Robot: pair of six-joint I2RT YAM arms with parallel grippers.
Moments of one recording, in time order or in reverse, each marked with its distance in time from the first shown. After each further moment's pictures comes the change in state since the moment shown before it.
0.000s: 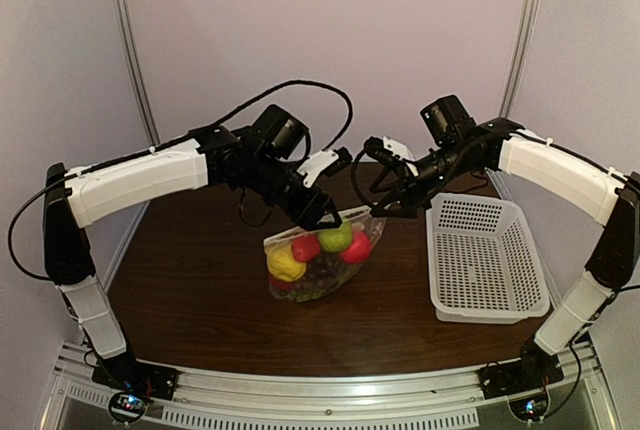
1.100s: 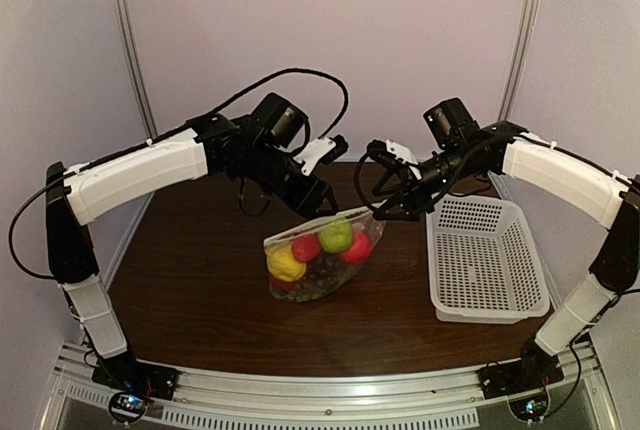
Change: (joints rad) left arm 0.002 0.033 0.099 -0.085 -0.084 -0.019; right arm -0.002 -0.029 -0.039 0.011 -0.001 0.001
